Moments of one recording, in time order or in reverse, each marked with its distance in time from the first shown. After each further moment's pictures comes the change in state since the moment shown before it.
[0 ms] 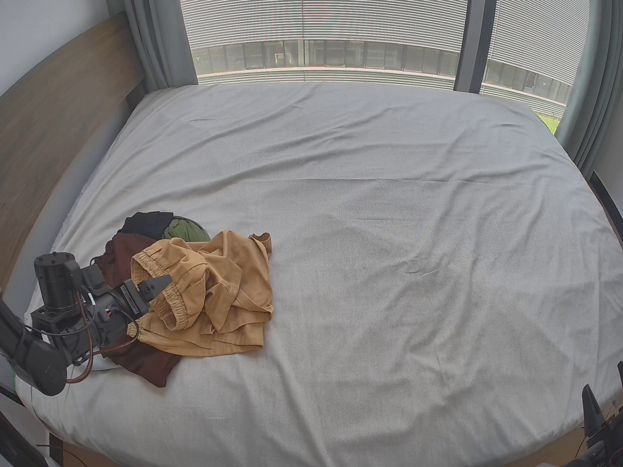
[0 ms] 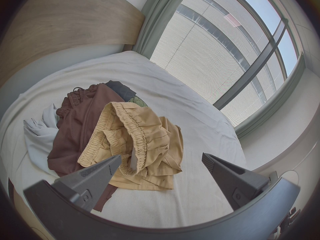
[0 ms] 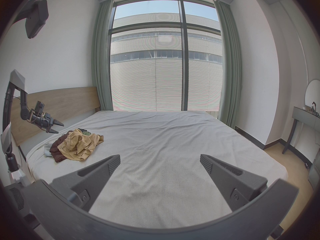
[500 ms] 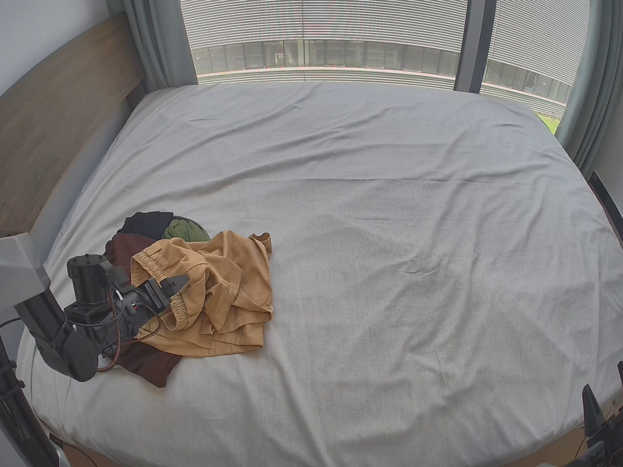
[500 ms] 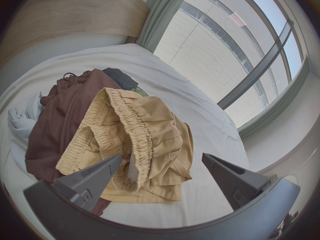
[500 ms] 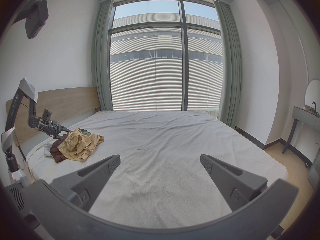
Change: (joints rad) left arm -0.006 0.266 -0.116 -0.133 0.000 -0.040; right arm 0.000 0.000 0.000 0.000 0.000 0.002
